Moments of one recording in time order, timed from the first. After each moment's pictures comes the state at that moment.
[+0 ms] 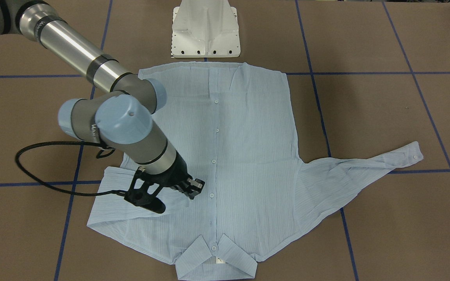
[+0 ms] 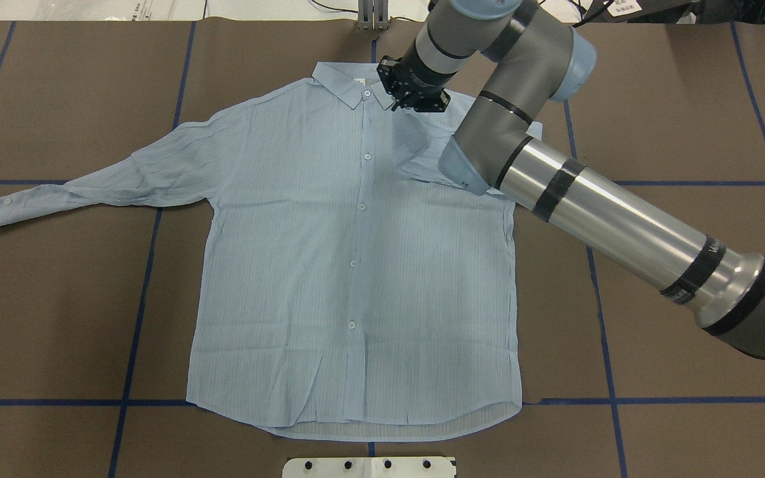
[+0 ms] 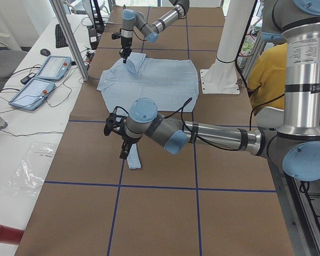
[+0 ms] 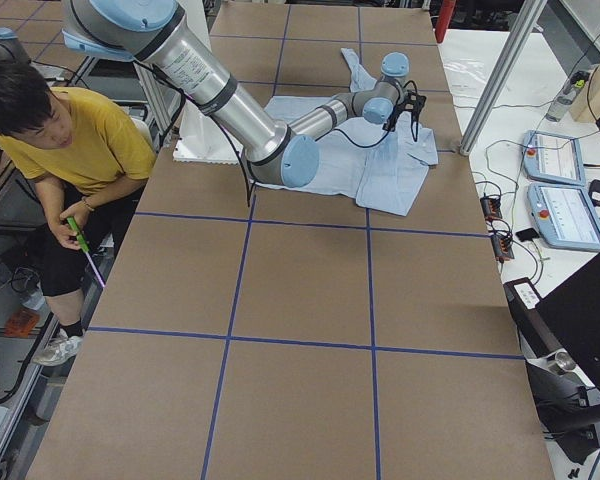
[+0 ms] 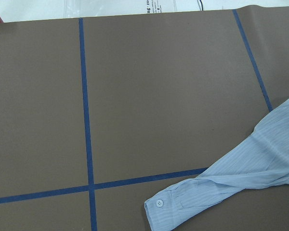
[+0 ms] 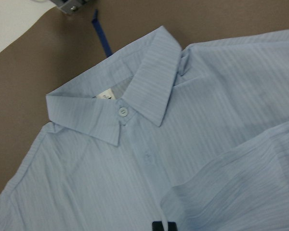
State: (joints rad) left arm -1.53 -1.51 -1.75 -2.06 -2.40 -0.34; right arm 0.78 -0.57 1.04 -1.01 2.03 1.62
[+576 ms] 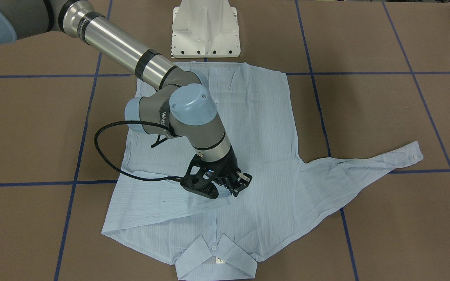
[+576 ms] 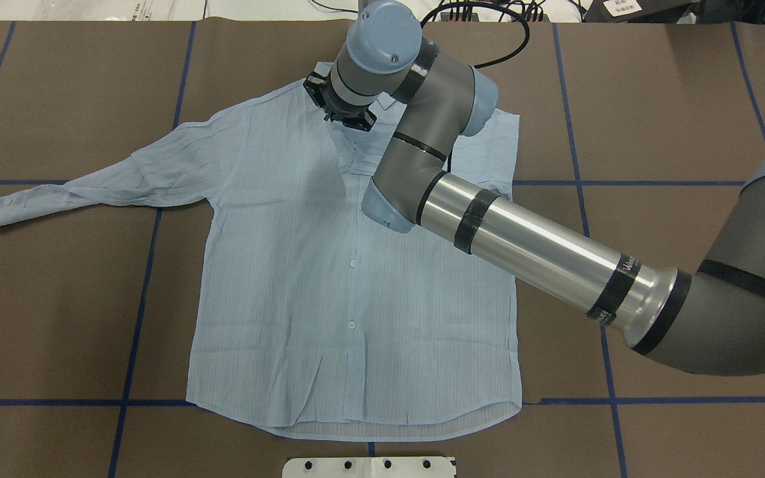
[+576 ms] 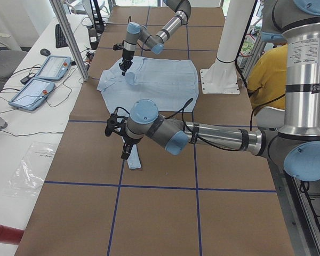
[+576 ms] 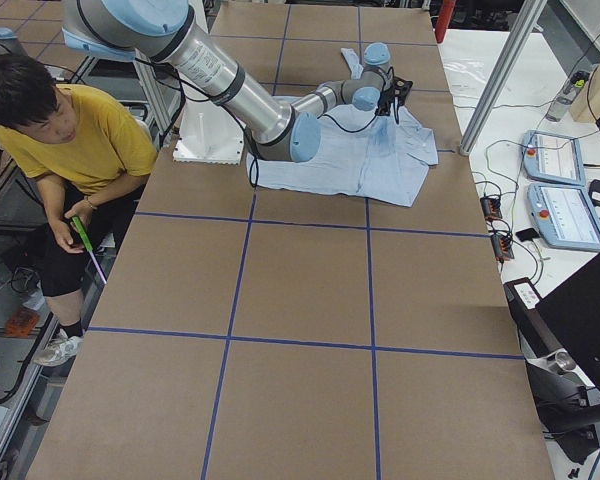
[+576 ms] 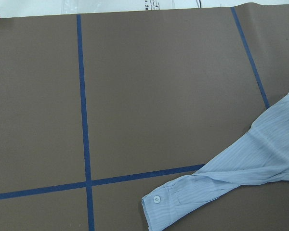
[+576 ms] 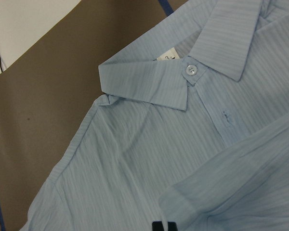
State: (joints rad) left arm -1.53 -1.50 -1.75 -2.06 -2.41 -0.34; right arm 0.68 -0.45 0.90 -0.92 1.85 1.71
